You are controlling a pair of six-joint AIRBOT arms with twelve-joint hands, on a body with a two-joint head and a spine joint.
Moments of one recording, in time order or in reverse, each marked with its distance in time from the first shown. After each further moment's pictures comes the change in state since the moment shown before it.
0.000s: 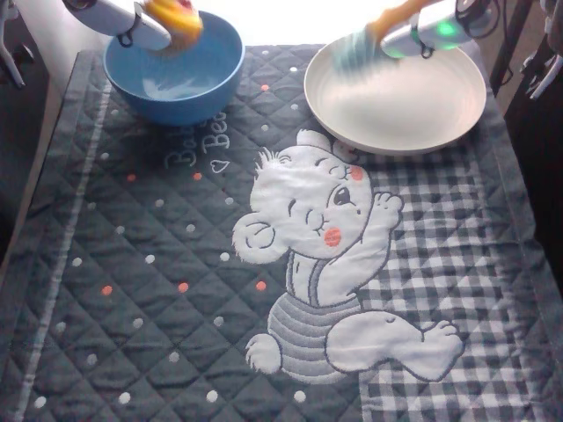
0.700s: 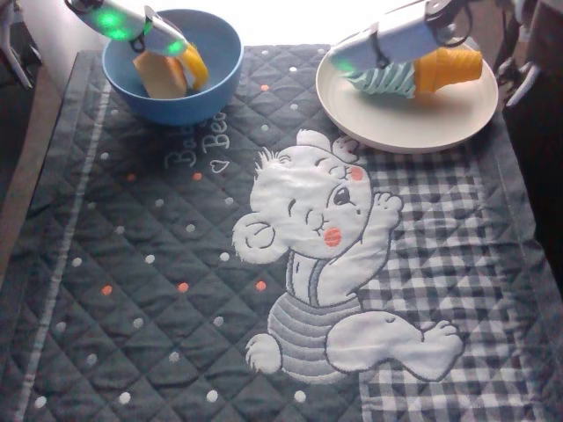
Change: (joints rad) left arm 0.011 0.016 -0.029 0.005 -0.066 -0.001; right arm 0.001 0.004 -0.074 -0.039 0.040 0.000
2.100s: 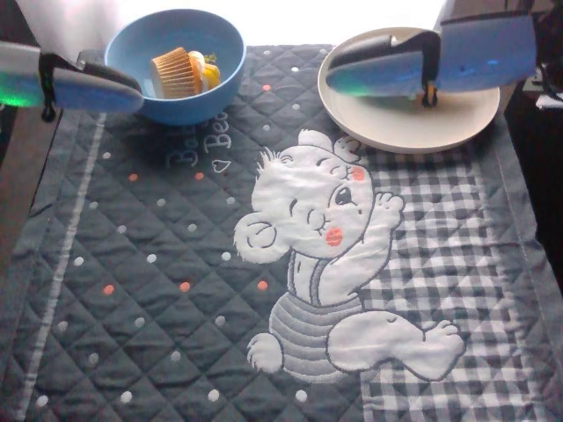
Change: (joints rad) left arm 0.204 0.398 -0.480 -0.176 -0.652 0.101; right arm -0.128 0.366 -0.487 -0.136 0.648 0.001
